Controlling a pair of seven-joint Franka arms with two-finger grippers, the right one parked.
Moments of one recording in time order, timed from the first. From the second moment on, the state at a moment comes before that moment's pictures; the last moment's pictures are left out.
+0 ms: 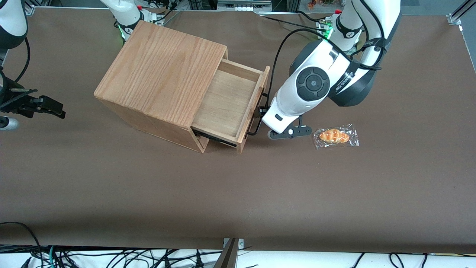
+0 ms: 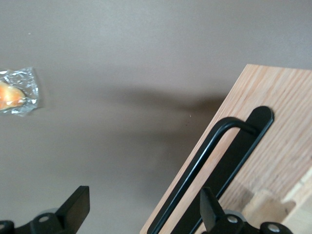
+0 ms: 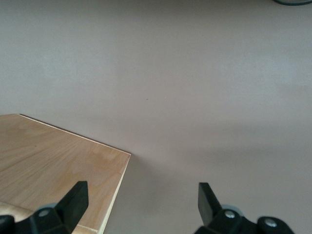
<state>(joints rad) -0.31 0.52 -0.31 -1.32 -0.07 1.70 -0.73</state>
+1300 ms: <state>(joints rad) 0.02 0.41 -0.29 -1.32 0.03 1.59 -0.50</state>
